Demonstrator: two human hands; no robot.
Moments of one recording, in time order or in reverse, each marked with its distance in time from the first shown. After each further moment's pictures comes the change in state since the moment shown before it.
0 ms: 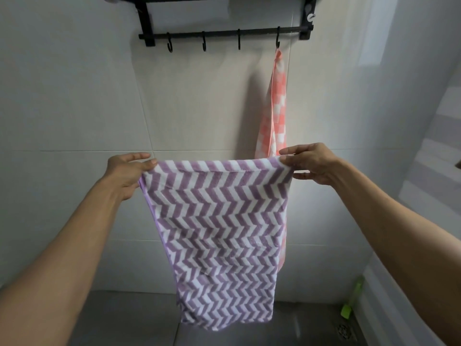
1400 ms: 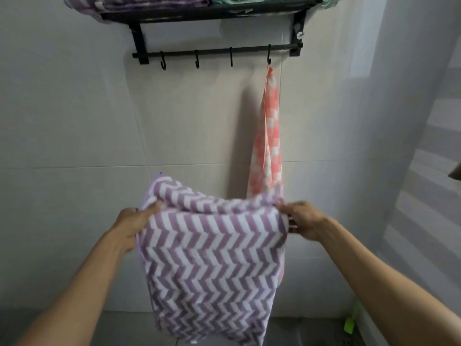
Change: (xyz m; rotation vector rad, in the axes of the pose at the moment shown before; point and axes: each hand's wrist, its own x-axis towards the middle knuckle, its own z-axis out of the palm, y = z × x) left_hand -0.001 -0.070 0.006 -0.032 -0.104 -0.165; right_hand -0.009 0.087 0.021 0.132 -0.008 0.194
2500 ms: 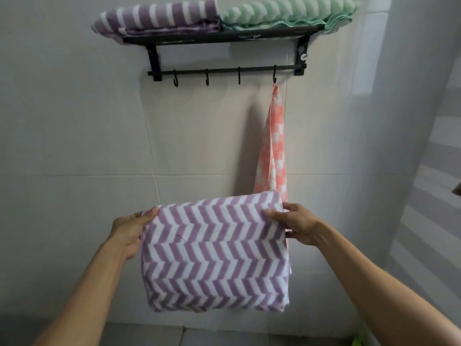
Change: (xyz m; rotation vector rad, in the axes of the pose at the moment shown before) left_hand -0.018 0.011 -0.017 -0.226 0.055 -0.016; right_hand -0.004 -0.021 0.019 -0.044 -0.119 -0.051
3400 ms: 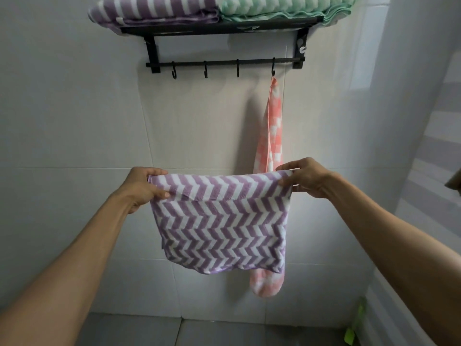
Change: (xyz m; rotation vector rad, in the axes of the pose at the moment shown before) left_hand 0.005 0.058 0.035 0.638 -0.181 0.313; right_hand -0.006 -0.083 -0.031 -0.228 0.089 -0.145
